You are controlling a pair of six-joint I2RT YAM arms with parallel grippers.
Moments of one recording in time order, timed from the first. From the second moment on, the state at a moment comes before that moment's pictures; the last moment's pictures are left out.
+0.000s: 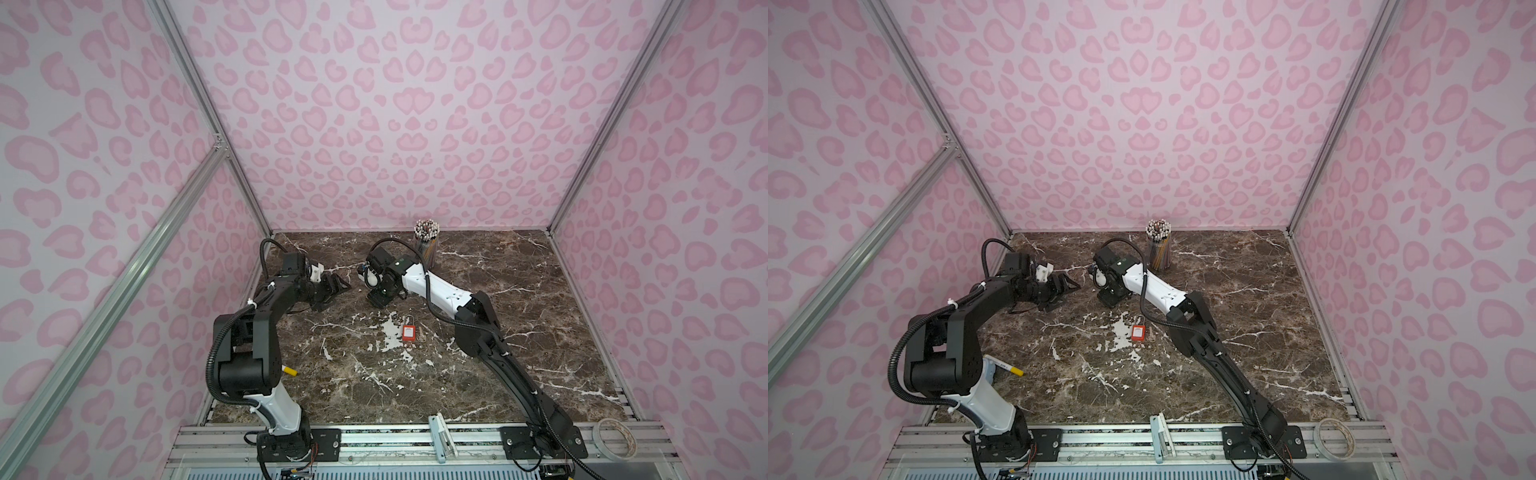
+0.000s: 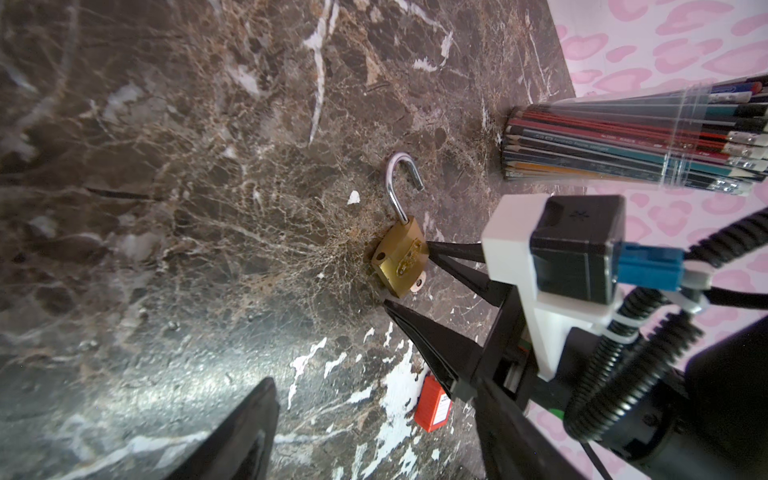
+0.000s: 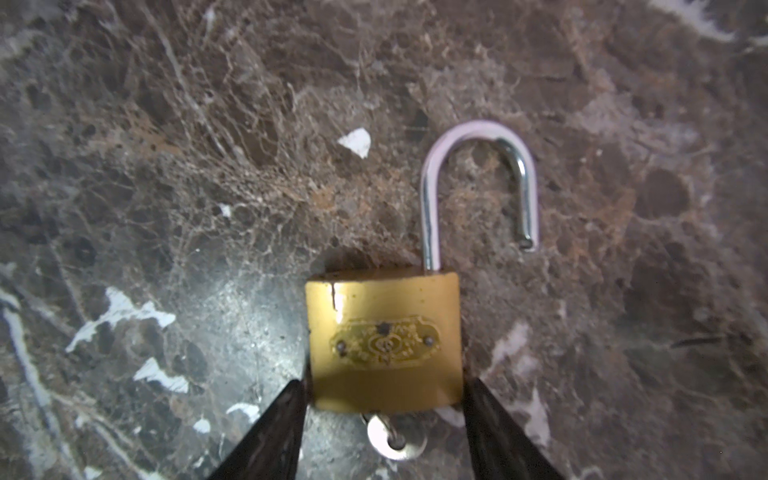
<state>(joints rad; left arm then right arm) 0.06 1.71 1.09 -0.48 0.66 -0.50 0.78 2.65 2.47 -1.01 -0.08 -0.11</state>
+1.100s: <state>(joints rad) 0.06 1.69 1.09 -0.44 0.73 -0.52 0.78 2.51 2.29 -0.92 -0.09 -0.10</state>
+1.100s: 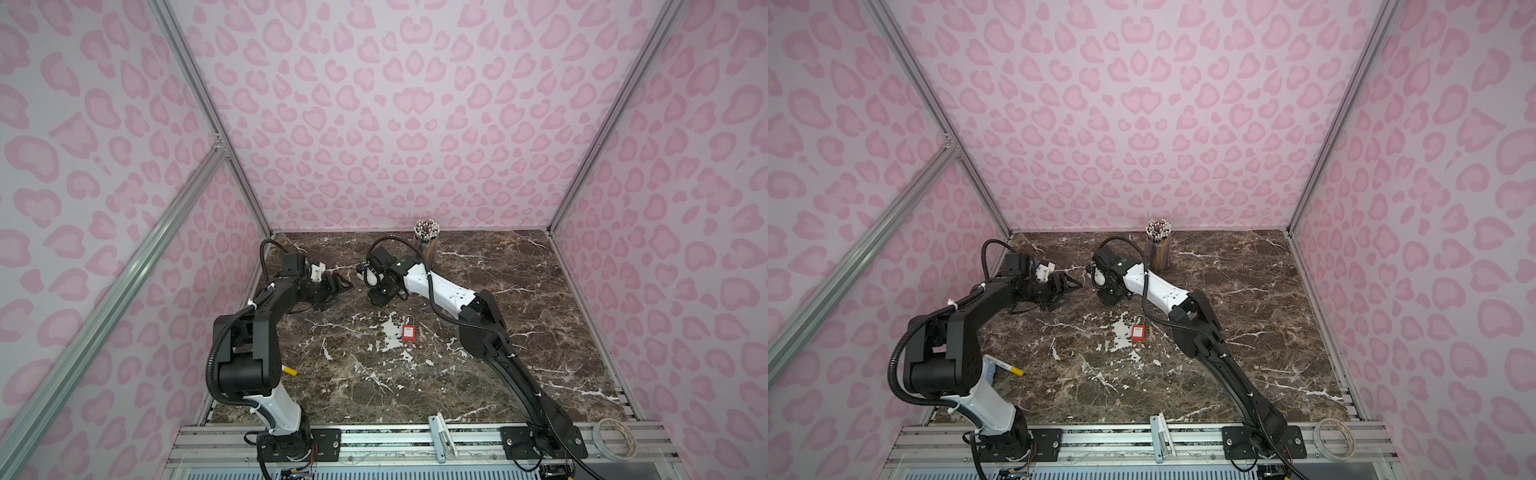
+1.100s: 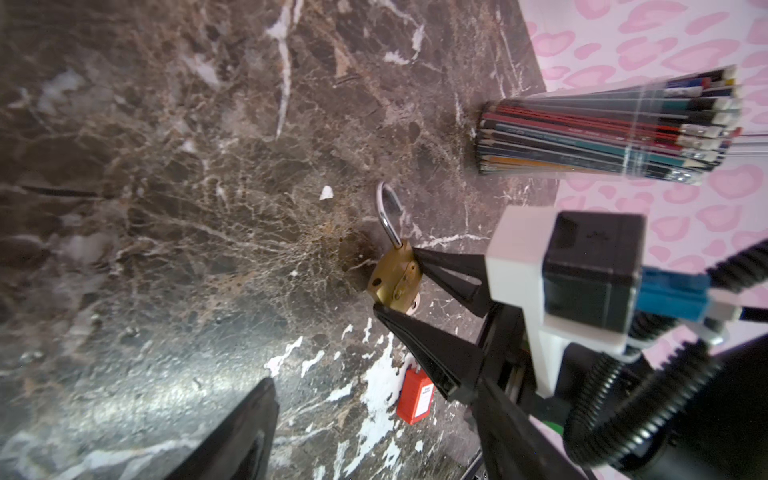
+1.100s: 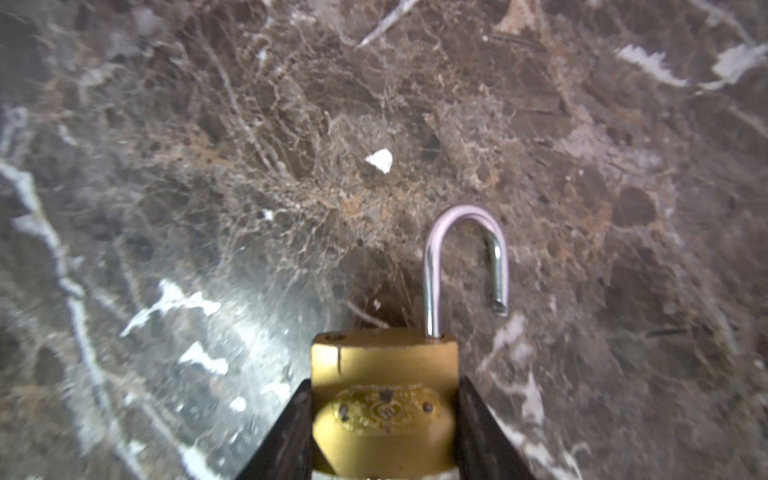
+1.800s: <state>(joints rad) 0.04 1.49 1.13 -0.46 0.92 -0.60 0.78 2.11 1.99 -0.62 -0.35 0.05</state>
